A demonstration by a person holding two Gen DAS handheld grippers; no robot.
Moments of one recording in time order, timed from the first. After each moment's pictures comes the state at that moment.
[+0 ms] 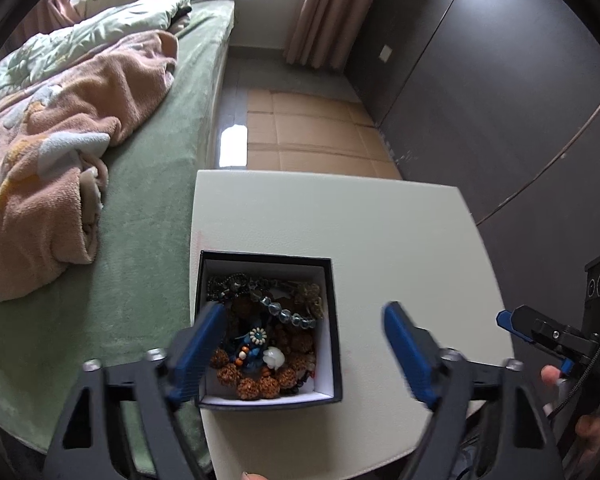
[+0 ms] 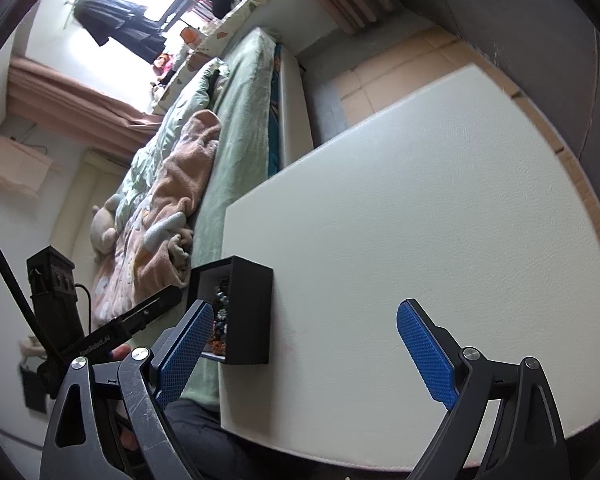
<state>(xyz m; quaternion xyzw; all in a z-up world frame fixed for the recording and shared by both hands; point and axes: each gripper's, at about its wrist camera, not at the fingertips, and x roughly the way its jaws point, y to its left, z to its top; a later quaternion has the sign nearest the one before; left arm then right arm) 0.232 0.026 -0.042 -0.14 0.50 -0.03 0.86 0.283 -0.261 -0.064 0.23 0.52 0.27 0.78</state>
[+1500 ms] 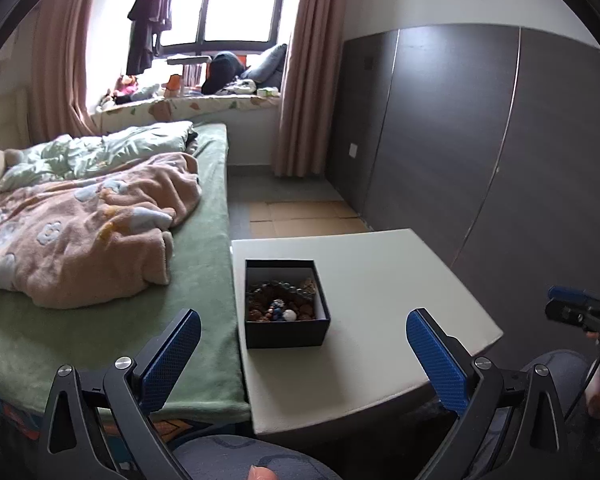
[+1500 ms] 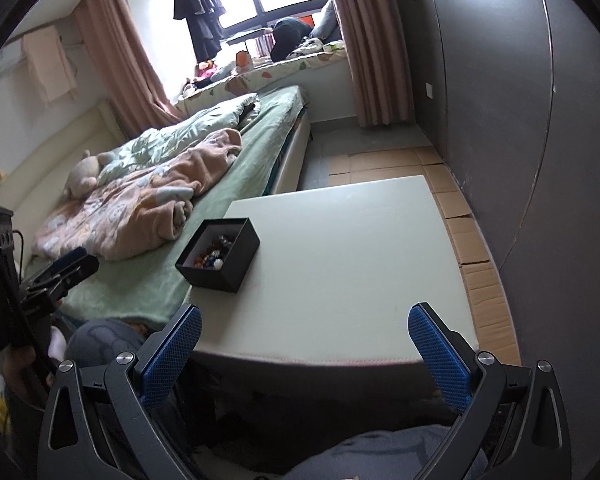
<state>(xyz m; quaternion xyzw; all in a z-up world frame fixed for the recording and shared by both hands) 0.041 0.016 0.013 -0.07 0.29 -0.03 0.95 0.110 -0.311 0.021 0.05 0.39 0.25 0.89</state>
